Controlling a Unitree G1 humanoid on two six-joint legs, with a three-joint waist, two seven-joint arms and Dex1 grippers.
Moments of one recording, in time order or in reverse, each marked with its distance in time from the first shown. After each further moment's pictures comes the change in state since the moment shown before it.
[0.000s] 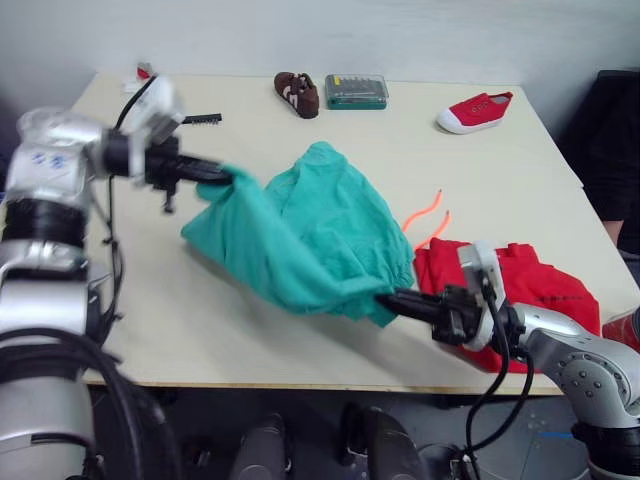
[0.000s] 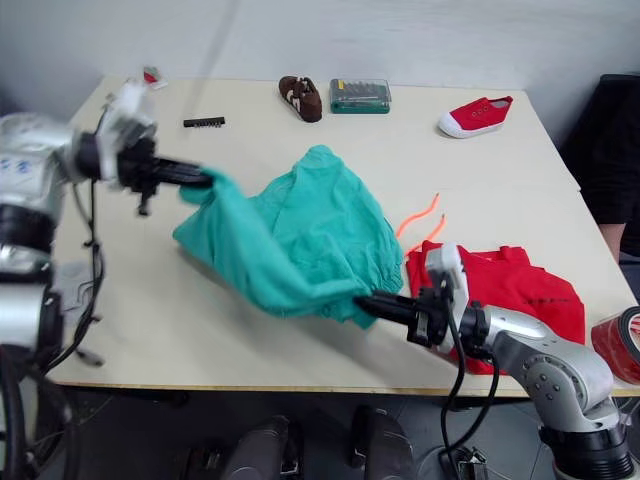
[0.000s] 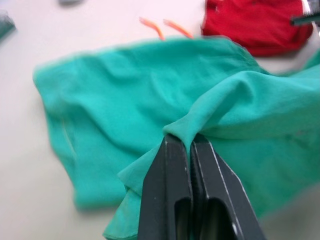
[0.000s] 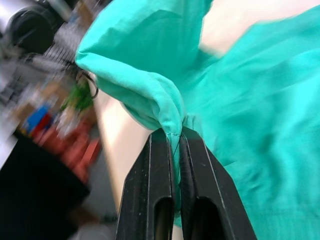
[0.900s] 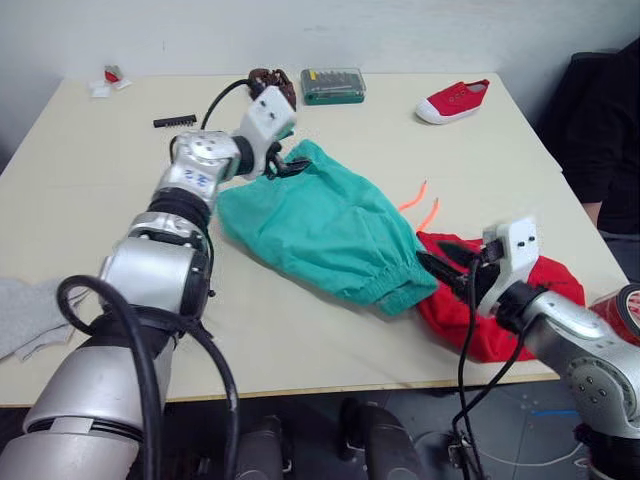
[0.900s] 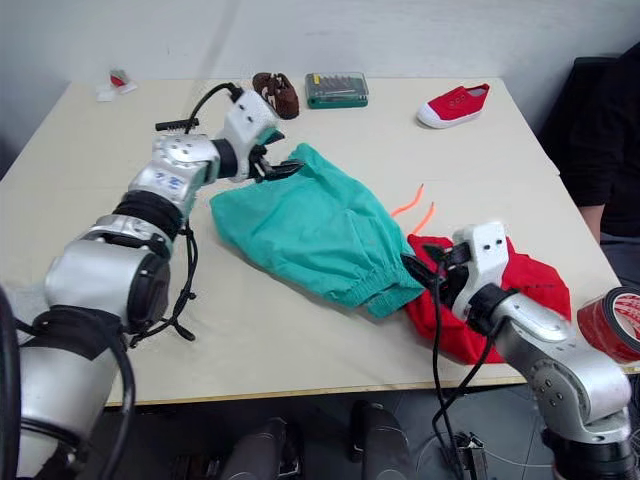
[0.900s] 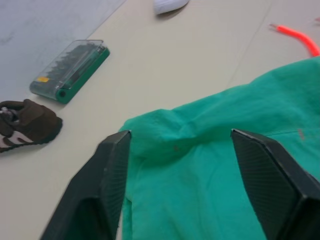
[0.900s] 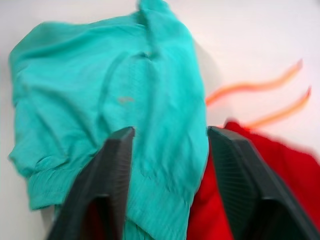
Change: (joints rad) left arm -0.050 -0.262 0.148 0.324 0.289 -0.253 0.574; right arm 0.008 -0.082 0.010 -0.195 -0.366 -0.087 -0.389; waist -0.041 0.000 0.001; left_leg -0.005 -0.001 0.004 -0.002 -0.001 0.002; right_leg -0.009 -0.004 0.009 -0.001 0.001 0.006
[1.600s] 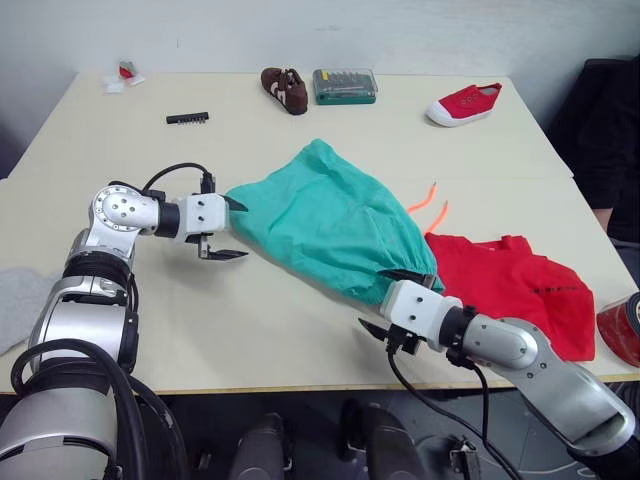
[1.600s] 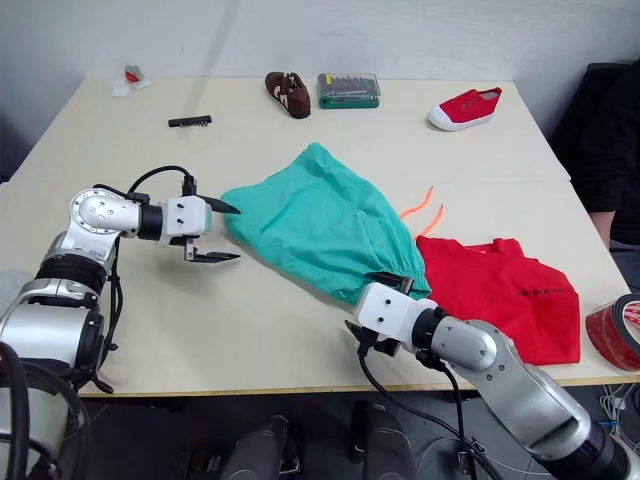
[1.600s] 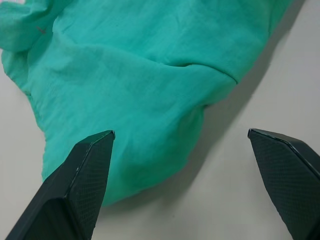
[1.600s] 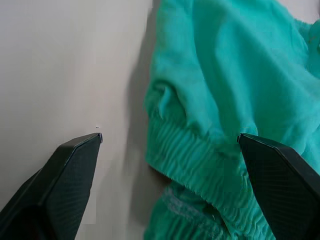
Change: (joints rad) left arm 0.344 0.255 -0.119 -0.158 0.084 -0.543 -0.293; right arm -0.076 -0.143 0.571 -0.042 -0.691 -0.179 0.160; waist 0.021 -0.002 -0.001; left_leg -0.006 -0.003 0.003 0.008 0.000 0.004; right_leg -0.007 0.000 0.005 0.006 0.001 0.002
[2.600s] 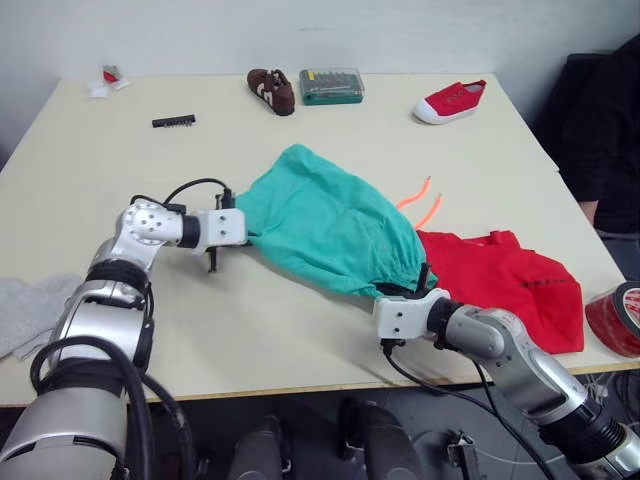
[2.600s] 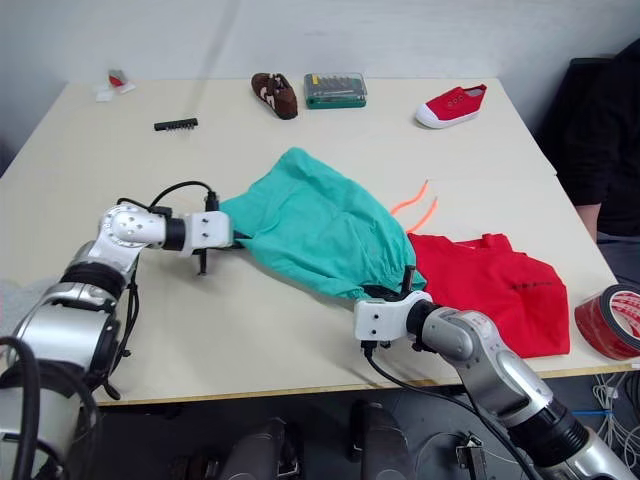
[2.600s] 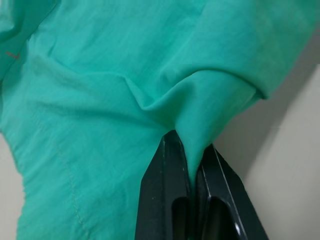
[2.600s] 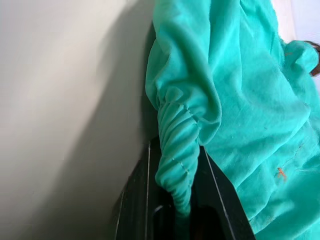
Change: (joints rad) left arm 0.110 0.009 -0.002 -0.042 -0.036 -0.031 0.017; right arm -0.032 0.096 -0.043 0.372 -0.283 -0.542 0.145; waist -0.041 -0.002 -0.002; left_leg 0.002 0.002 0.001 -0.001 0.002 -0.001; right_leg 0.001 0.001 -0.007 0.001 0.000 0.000
